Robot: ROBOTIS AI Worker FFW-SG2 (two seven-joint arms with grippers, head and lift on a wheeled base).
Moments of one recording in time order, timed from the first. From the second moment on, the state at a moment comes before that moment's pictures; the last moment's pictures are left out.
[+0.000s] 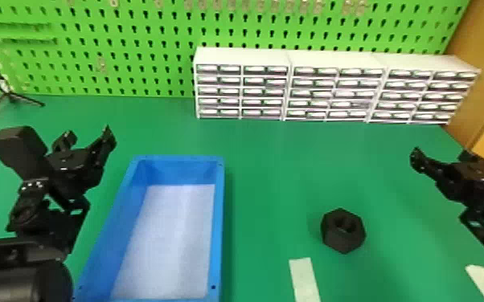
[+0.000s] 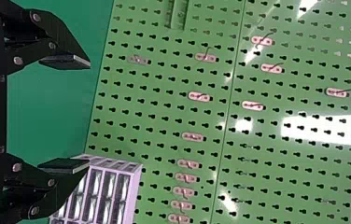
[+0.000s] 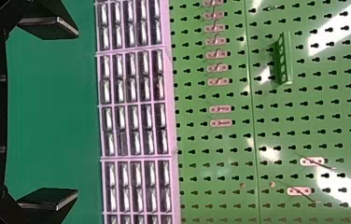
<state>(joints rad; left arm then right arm) 0.02 0.06 0.12 -1.81 0.23 0.16 -0.03 -0.03 -0.15 -0.39 -1.77 -0.20 0.35 0.36</state>
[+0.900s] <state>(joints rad) 0.01 0.06 0.12 -1.81 0.24 0.16 -0.05 -0.04 -0.15 -0.38 -1.77 -0.20 0.38 0.36</state>
